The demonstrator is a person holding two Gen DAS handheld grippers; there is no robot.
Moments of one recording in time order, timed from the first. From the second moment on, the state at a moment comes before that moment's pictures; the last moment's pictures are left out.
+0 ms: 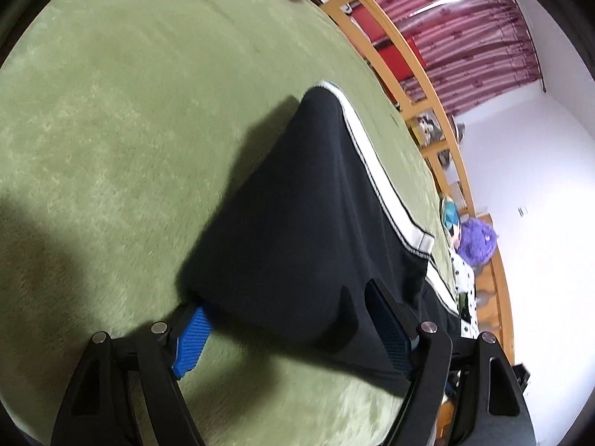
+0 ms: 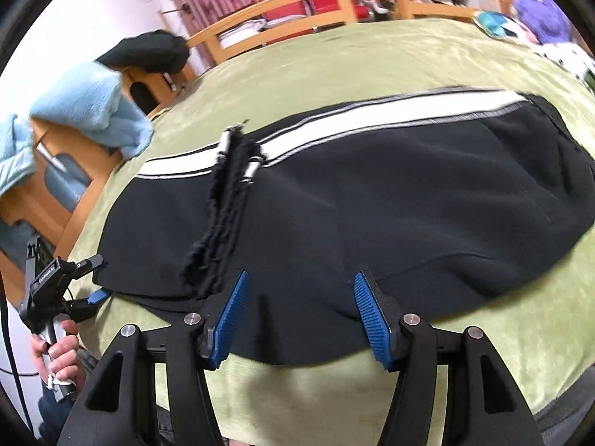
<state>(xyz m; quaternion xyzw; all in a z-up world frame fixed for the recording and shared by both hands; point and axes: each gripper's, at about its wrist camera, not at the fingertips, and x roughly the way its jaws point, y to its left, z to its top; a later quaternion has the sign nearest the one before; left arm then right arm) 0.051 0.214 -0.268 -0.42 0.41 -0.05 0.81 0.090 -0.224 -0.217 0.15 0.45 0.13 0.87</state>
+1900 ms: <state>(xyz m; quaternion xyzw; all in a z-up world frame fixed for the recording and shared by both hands) 0.094 0.085 -0.052 -0.23 0.31 -0.12 0.91 0.072 -0.356 -0.192 0.20 0.39 0.11 0.89</state>
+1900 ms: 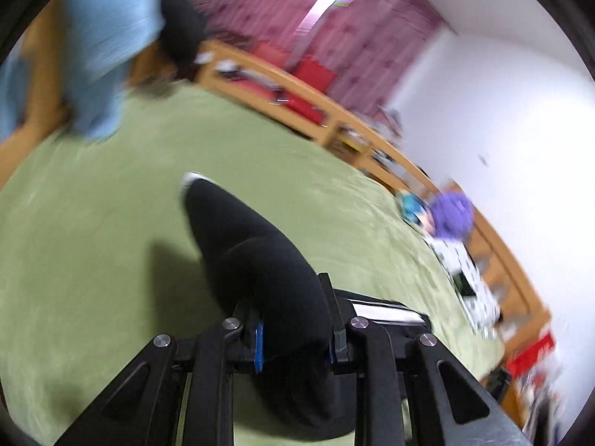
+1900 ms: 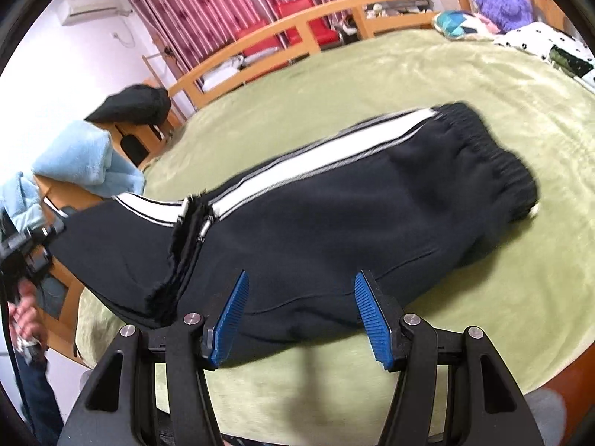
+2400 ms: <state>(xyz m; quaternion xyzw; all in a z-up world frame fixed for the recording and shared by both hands) 0.138 -0.242 -0.052 -0.14 0.40 -0.38 0.82 0.044 -0.503 -0.184 0.24 0.35 0.03 0.90</state>
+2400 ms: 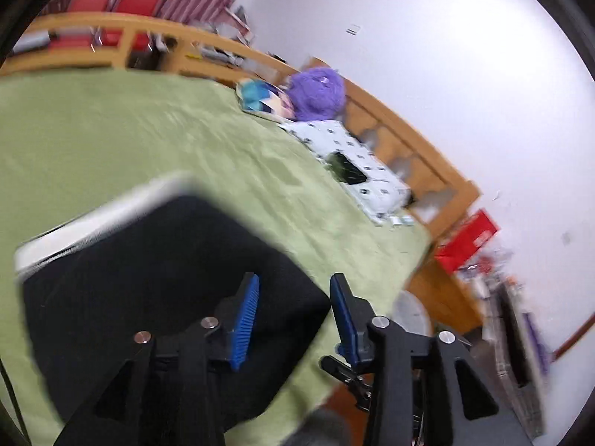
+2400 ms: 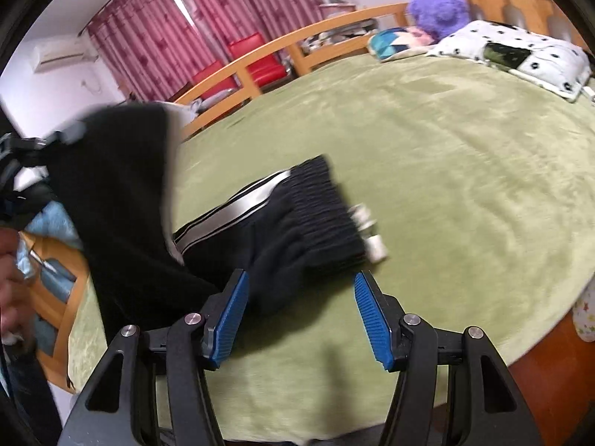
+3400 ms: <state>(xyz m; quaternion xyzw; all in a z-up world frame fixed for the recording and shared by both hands) 0.078 -0.079 -0.175 -0.17 0.51 -0.20 0.82 0.101 -0.506 -0.236 0.30 0.39 0.06 0.87</state>
